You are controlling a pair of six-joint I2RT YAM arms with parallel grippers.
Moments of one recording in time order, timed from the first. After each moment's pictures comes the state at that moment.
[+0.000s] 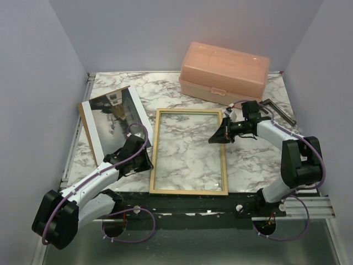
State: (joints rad) left arm -0.51 1.00 0.44 -0.39 0.08 -0.71; right arm 0.17 1.58 0.90 -0.37 -1.03 0.54
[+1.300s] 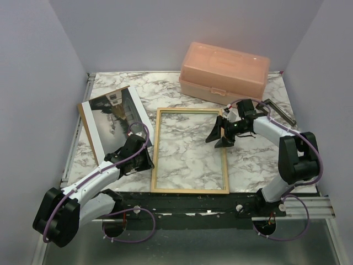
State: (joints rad) left arm -0.51 1.02 0.44 -0.37 0.10 -0.70; right arm 0.20 1.64 0.98 -0.52 -0.81 0.43
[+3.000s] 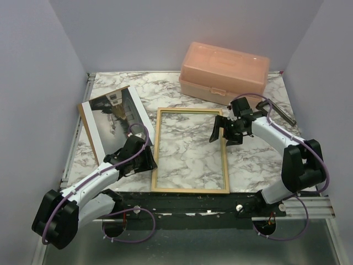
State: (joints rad) left arm -0.51 0.99 0.44 -0.38 0.10 -0.69; right arm 0.30 1.55 1.02 -0.62 -0.28 0.44
